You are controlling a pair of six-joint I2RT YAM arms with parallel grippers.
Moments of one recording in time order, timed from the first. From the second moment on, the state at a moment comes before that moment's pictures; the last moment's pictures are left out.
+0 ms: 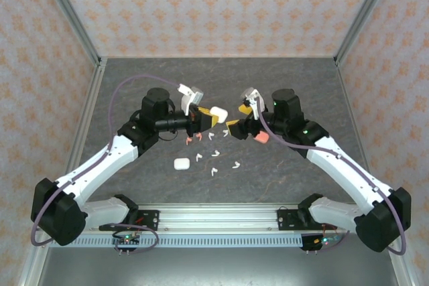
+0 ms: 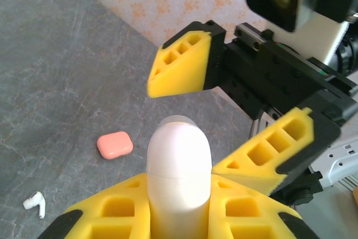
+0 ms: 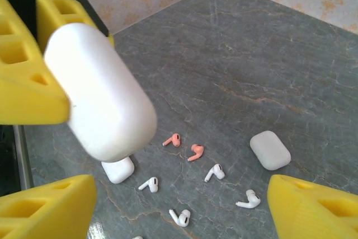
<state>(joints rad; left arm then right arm) -0.50 1.18 0.91 -0.06 0.68 -0.30 0.54 1.11 0.95 -0.31 -0.48 -0.06</state>
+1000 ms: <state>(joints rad) -0.49 1.14 0.91 -0.13 0.72 -0.09 0.53 1.21 1.09 -0.33 -0.49 -0.06</state>
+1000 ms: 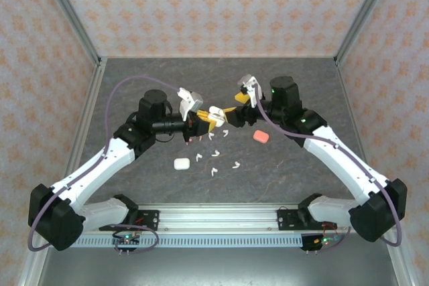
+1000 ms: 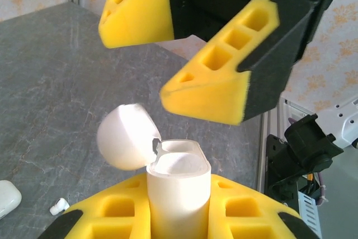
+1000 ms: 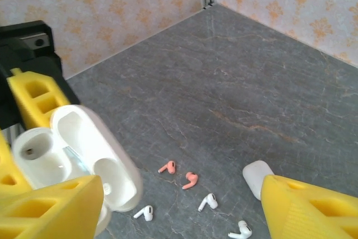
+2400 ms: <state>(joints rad) -0.52 0.84 0.53 0.17 0.65 -0.05 0.59 1.85 1.23 -0.47 -0.14 0.37</state>
